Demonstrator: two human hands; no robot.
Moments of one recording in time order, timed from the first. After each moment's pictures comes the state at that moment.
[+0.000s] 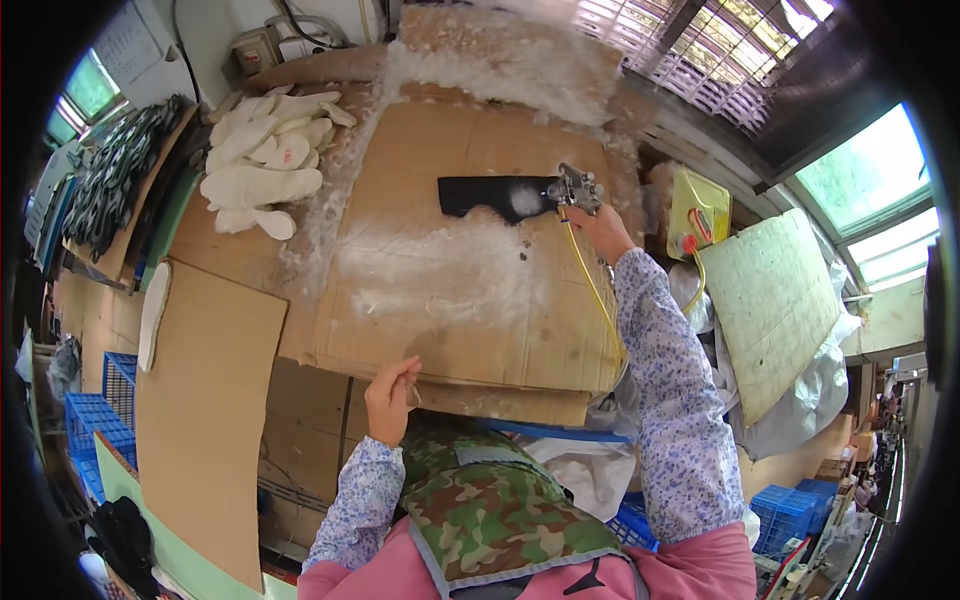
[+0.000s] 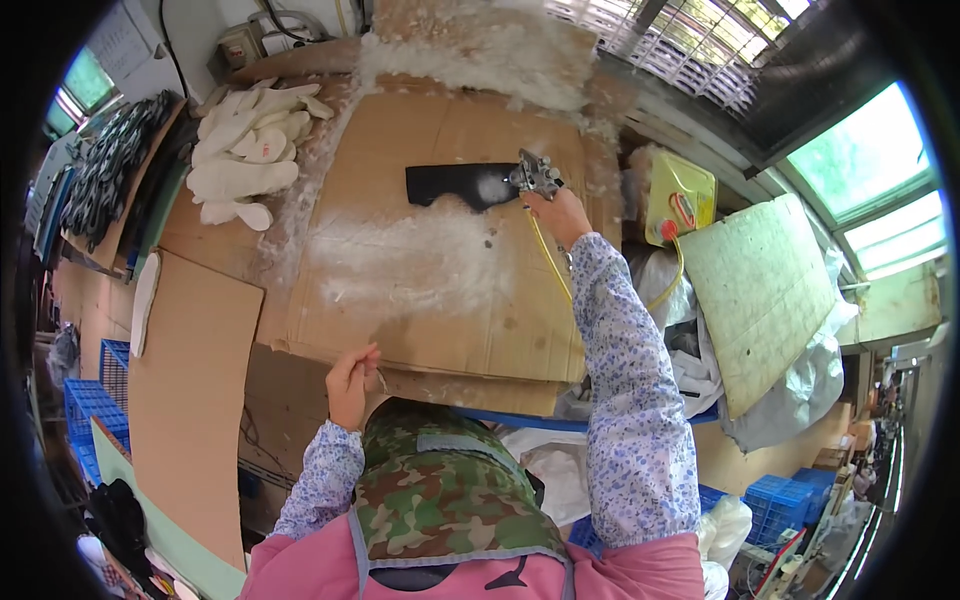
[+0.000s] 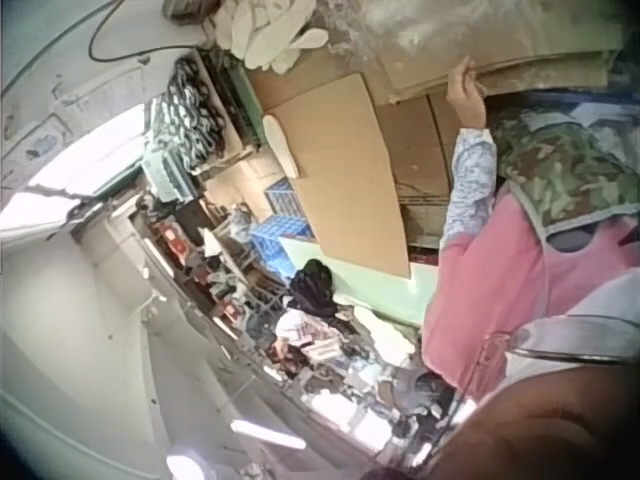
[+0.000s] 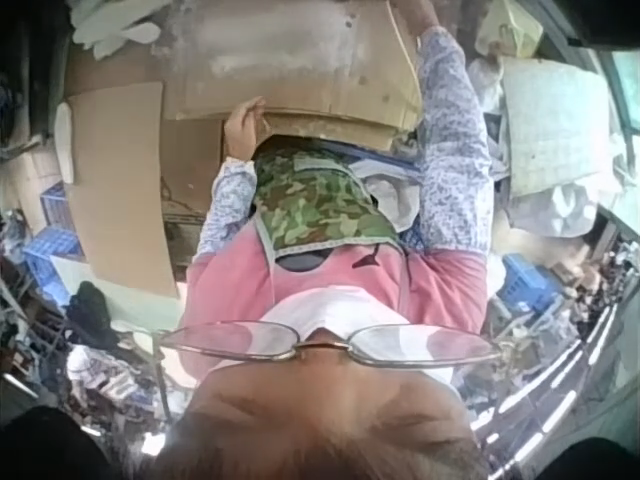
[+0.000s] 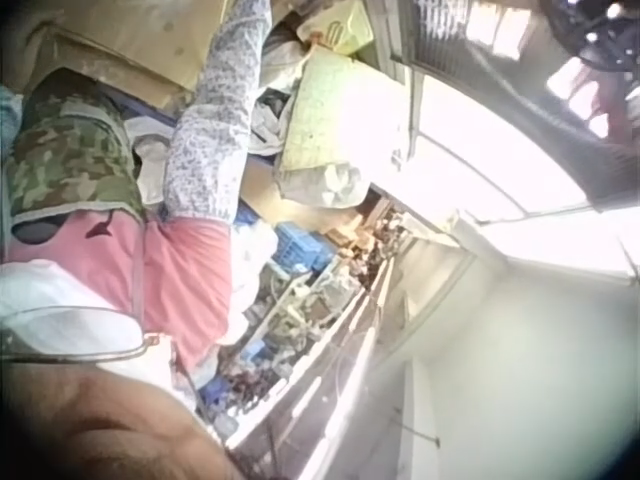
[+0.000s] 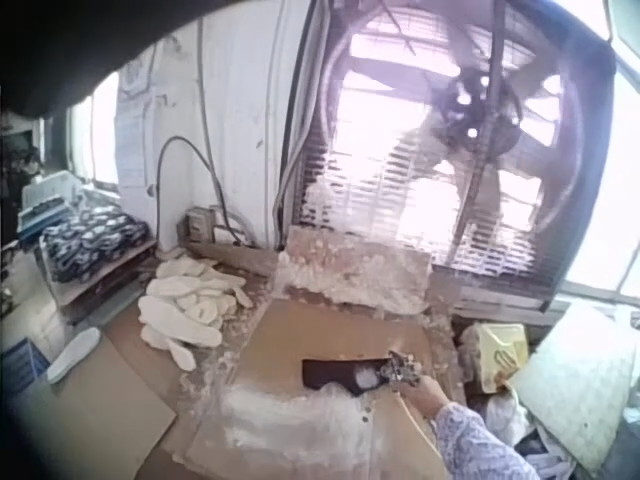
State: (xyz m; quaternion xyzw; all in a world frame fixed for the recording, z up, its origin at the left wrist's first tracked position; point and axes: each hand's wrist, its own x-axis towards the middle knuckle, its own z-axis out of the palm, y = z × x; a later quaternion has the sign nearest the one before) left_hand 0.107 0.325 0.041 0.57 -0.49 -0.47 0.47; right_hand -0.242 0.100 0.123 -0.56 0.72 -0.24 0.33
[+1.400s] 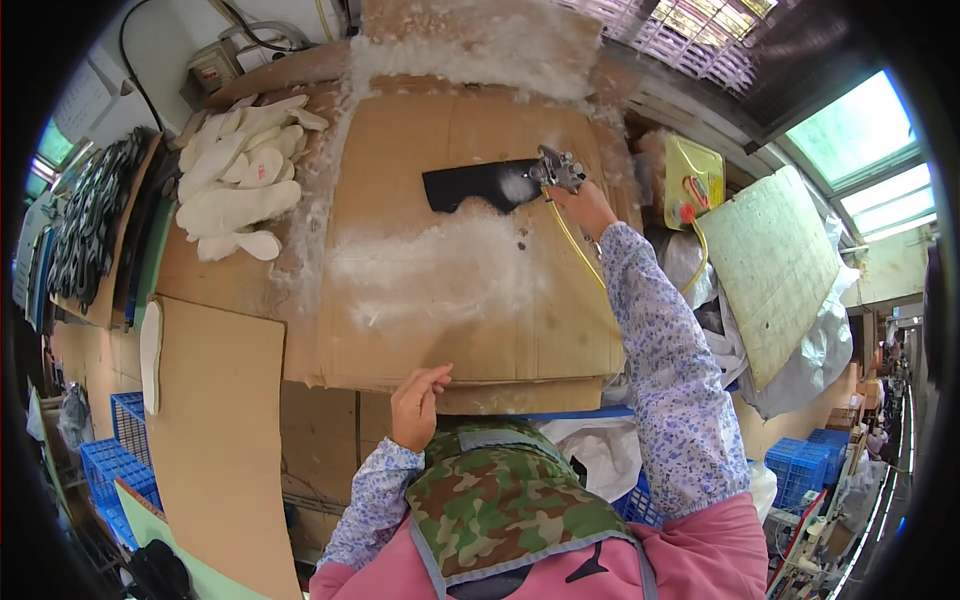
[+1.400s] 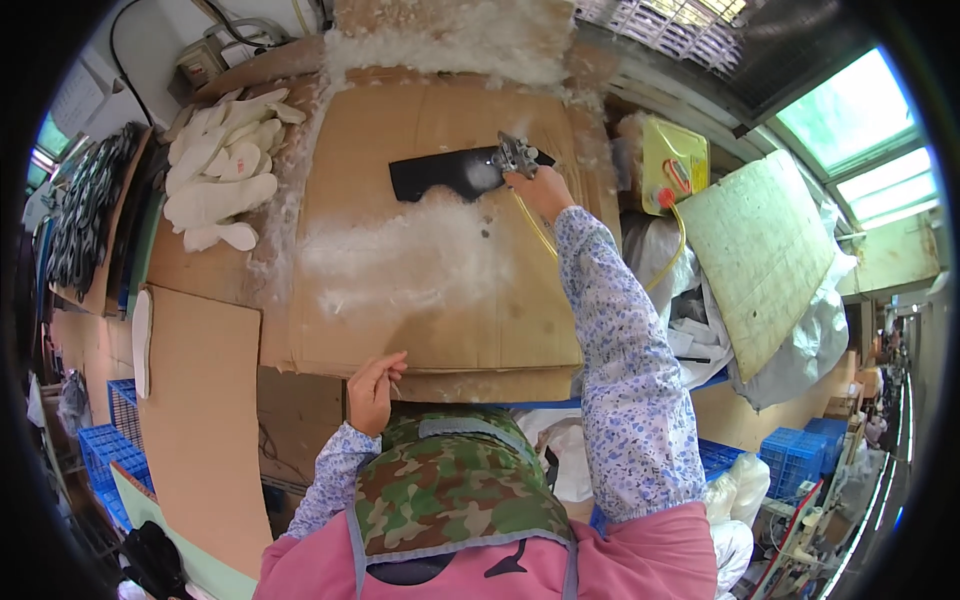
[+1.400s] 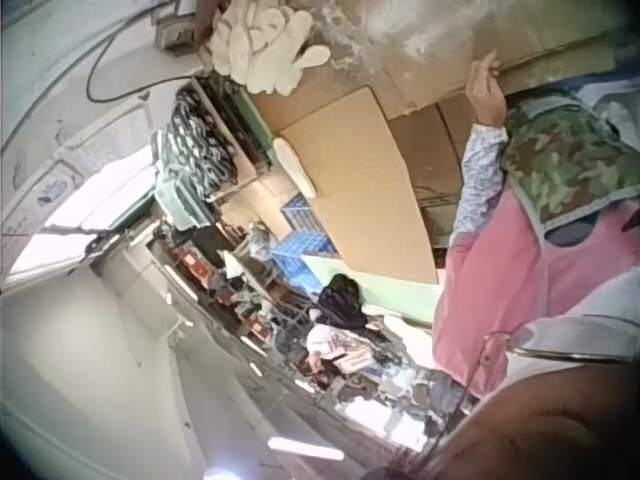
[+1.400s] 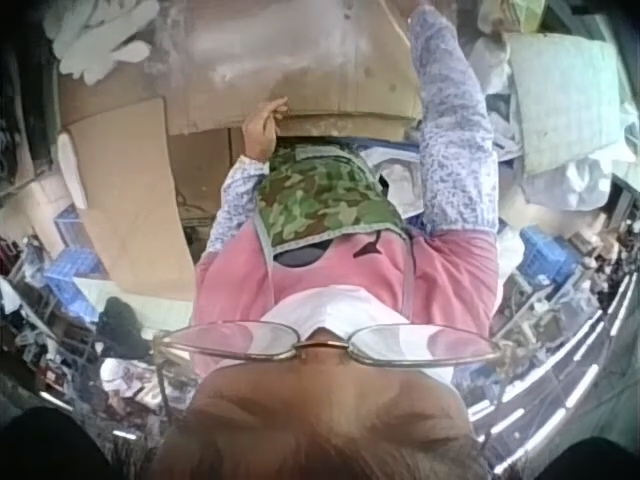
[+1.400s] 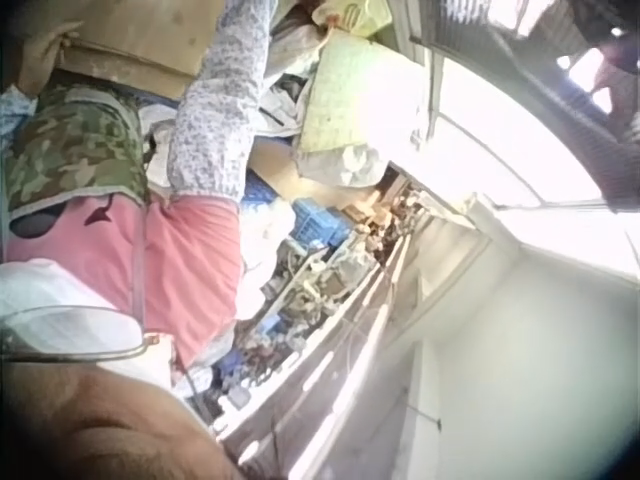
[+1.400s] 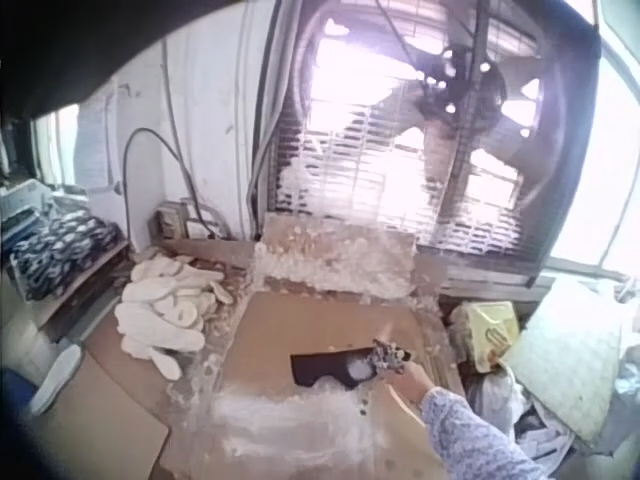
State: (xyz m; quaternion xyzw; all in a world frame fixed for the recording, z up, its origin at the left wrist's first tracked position) left_hand 0.104 0.303 0.059 0.50 -0.61 -0.46 0.41; right_hand -0.235 0.066 0.082 -0.57 0.74 -0.22 0.30
